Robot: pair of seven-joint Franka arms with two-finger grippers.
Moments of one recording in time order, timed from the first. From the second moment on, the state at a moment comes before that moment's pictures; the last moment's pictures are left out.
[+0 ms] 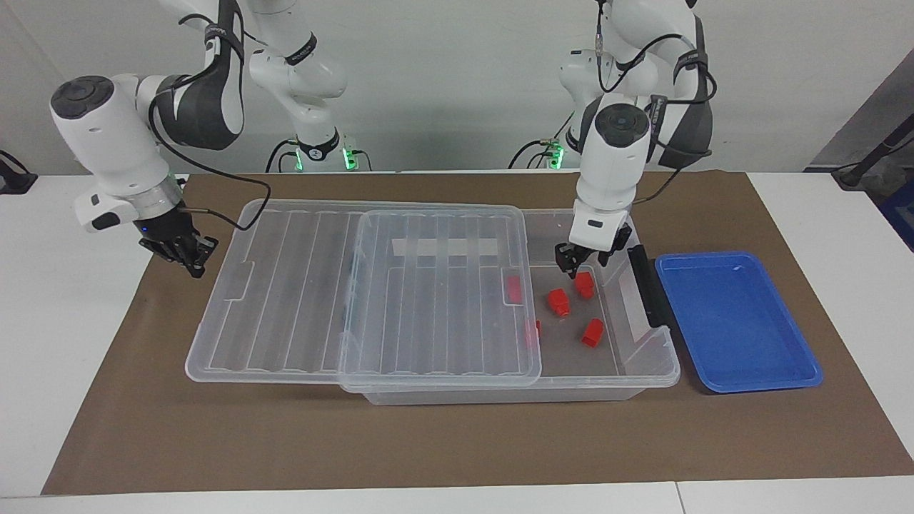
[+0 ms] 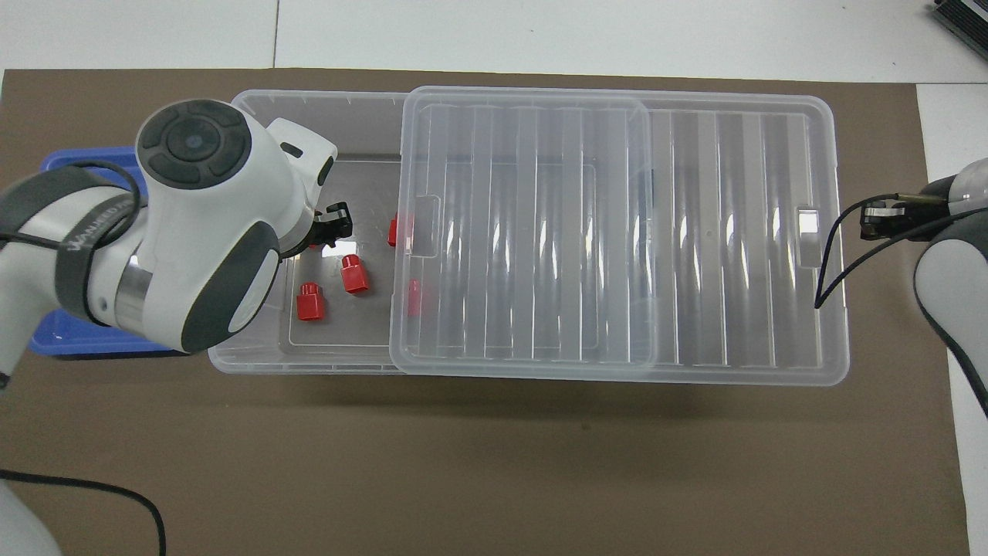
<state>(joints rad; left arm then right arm) -0.35 0.18 -0.05 -1.66 0.13 1.80 -0.67 -0.23 0.09 0.11 -1.83 -0.04 2.01 0.07</state>
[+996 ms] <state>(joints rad) 0.02 0.08 -0.01 -1.47 0.08 1.57 -0.11 -0.19 0.11 0.12 -1.84 -0.04 2.02 0.07</state>
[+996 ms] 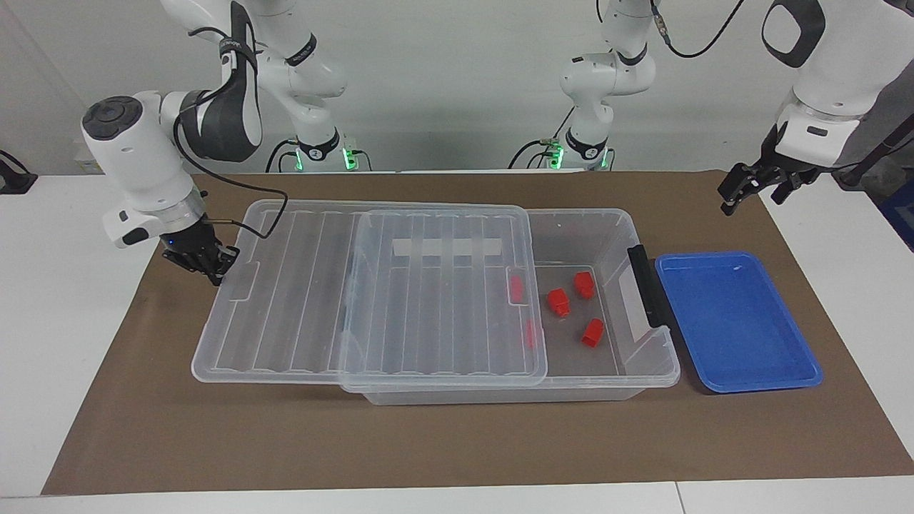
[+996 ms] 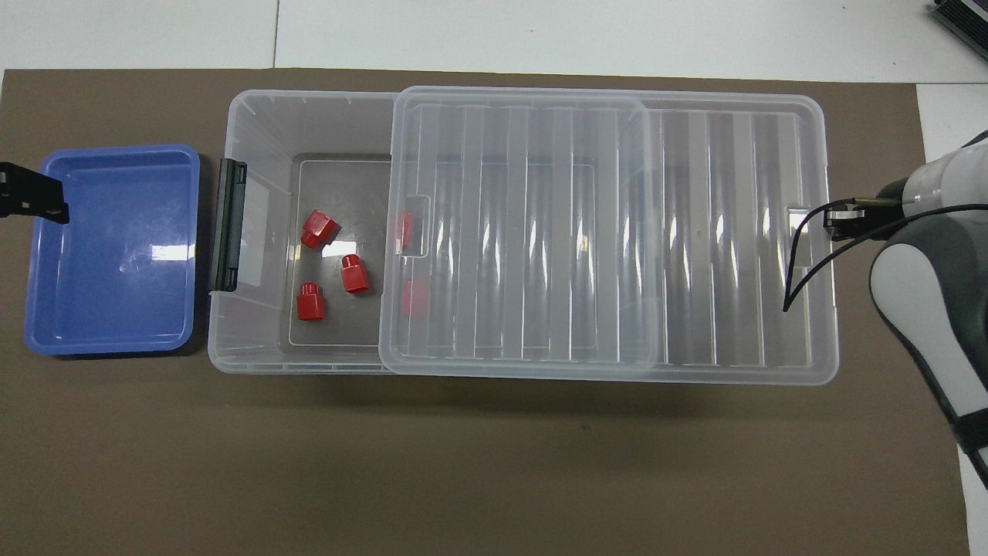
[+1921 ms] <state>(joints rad) 0.05 0.05 -0.01 -1.49 0.00 1.55 -0.10 0.01 0.12 0.12 -1.84 -0.04 2.02 0.07</state>
